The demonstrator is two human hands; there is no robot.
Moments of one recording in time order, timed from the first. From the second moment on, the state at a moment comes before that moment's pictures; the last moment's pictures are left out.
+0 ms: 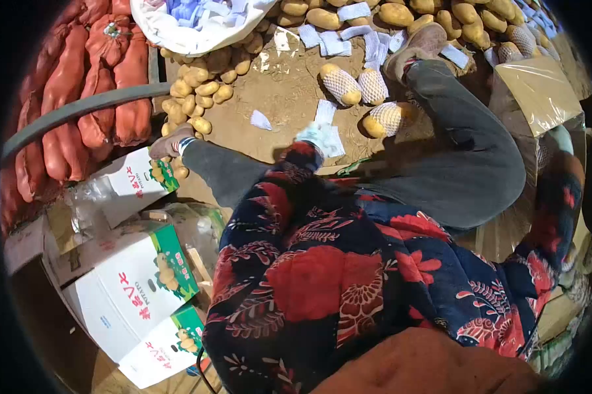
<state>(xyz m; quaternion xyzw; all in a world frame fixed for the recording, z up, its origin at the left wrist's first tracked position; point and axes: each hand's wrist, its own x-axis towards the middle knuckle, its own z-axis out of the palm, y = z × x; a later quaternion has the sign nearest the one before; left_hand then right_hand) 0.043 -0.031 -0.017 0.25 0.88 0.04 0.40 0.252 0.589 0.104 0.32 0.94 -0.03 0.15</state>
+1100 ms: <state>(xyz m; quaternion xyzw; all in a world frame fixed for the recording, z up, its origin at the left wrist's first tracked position) -0.004 -0.066 -0.033 0.02 0.75 0.63 0.21 0.056 0.144 0.015 0.15 0.65 -0.74 0.00</state>
